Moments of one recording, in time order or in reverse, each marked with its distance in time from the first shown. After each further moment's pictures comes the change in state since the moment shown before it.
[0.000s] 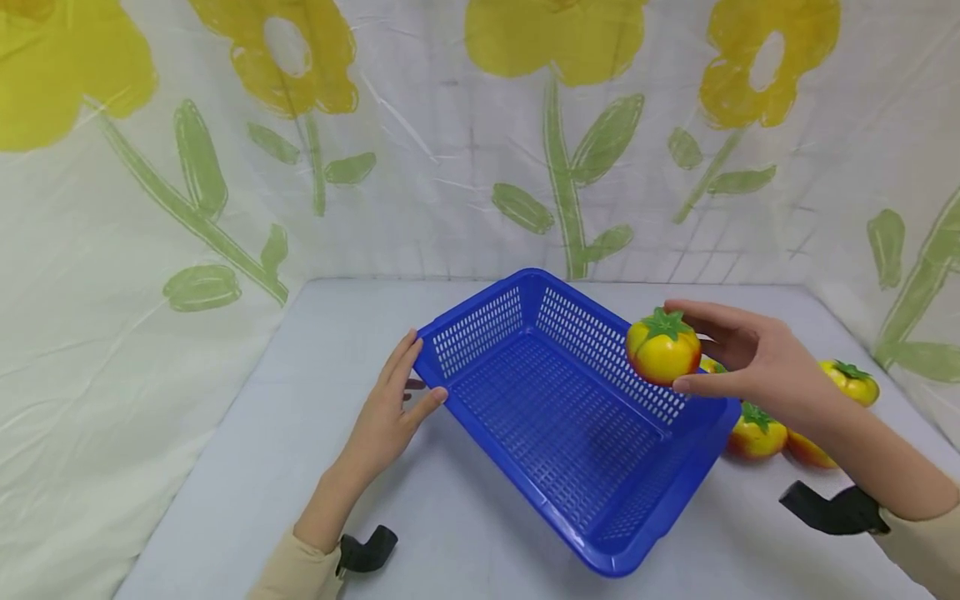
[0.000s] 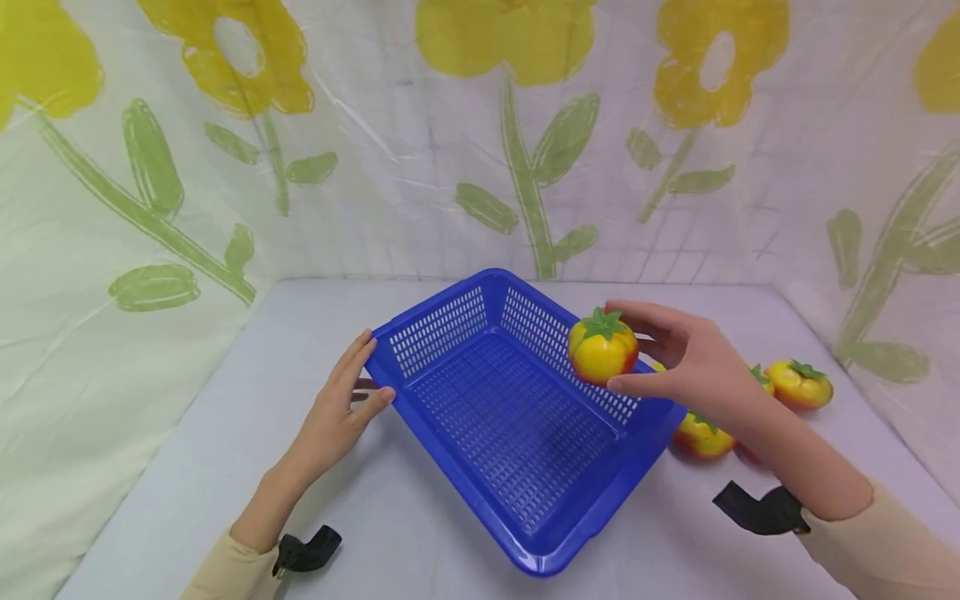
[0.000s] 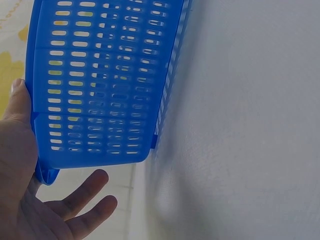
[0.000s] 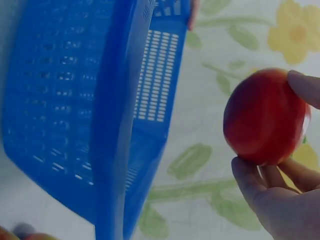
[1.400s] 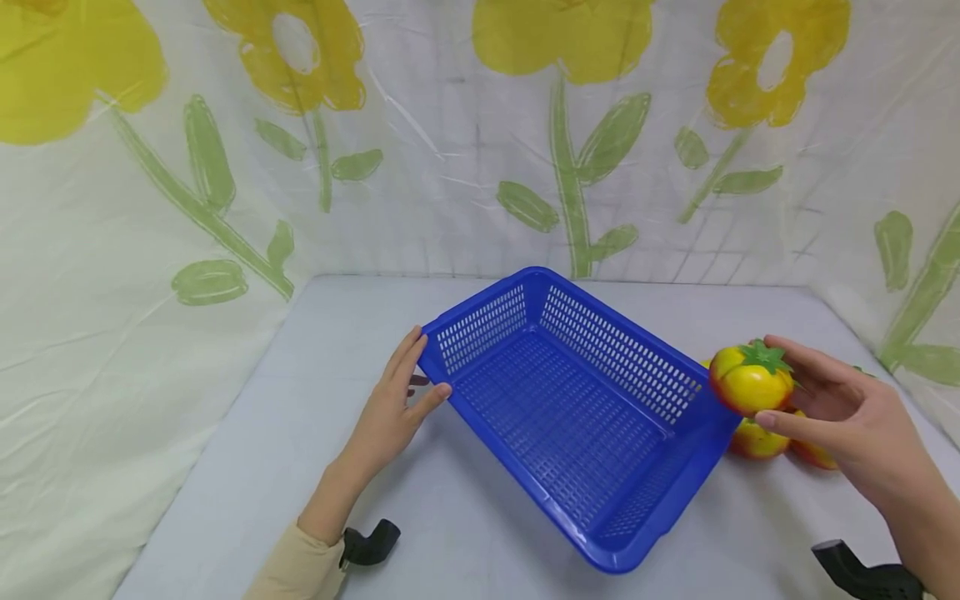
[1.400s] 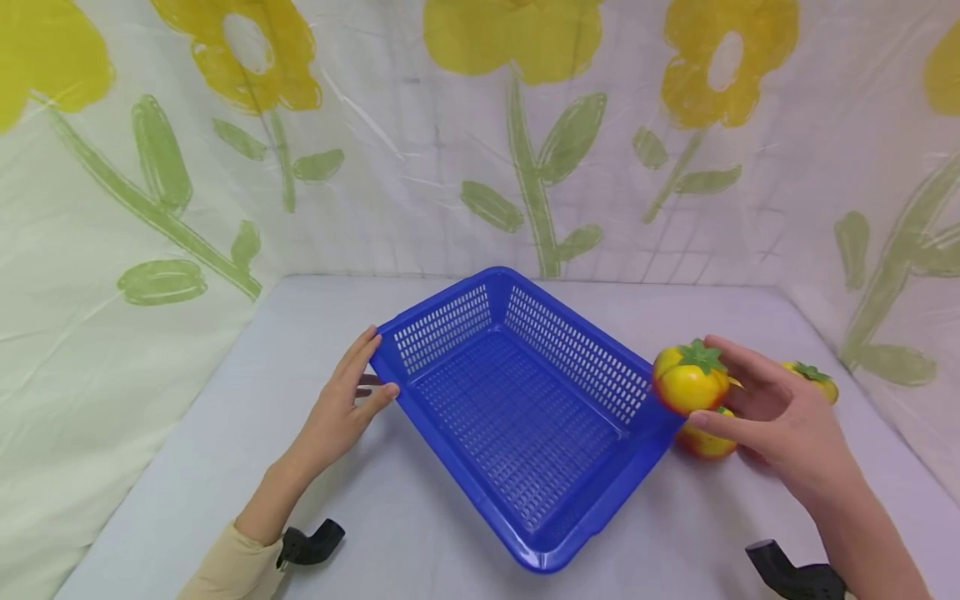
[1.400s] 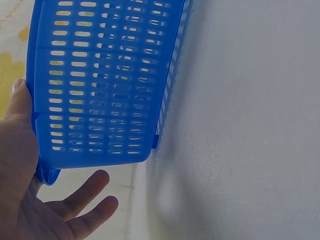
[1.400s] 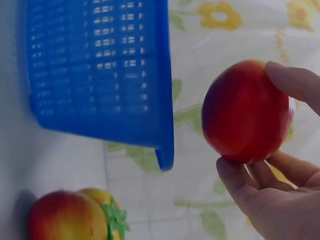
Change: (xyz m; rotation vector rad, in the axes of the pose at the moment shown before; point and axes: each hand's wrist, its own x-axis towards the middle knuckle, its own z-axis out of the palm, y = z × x) left_hand -0.001 -0.001 0.000 -0.007 -0.003 0.011; right_hand -0.064 0.057 -0.018 0.341 0.234 -0.064
